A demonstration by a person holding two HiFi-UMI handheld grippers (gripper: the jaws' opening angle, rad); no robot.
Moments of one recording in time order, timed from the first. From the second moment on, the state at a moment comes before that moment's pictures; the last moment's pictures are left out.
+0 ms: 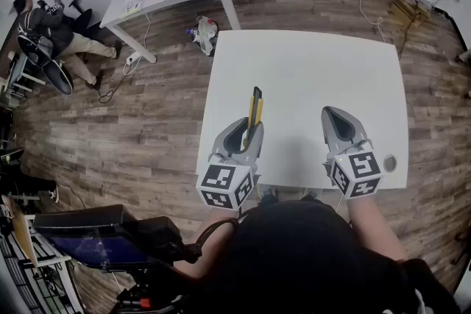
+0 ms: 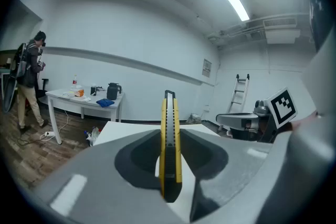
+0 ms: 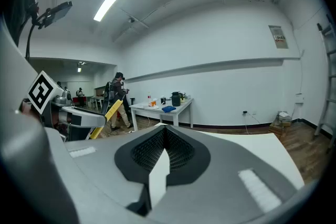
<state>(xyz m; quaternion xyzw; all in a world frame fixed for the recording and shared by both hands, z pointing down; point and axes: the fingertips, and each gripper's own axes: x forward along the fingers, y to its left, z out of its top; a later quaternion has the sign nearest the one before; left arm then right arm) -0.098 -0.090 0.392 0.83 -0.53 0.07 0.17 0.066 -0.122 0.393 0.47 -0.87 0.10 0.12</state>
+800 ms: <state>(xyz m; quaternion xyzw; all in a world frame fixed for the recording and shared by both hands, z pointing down) -0.121 -0.082 0.443 0.79 -0.56 0.13 0.21 0.065 -0.111 0.405 0.45 -0.88 0.12 0.12</state>
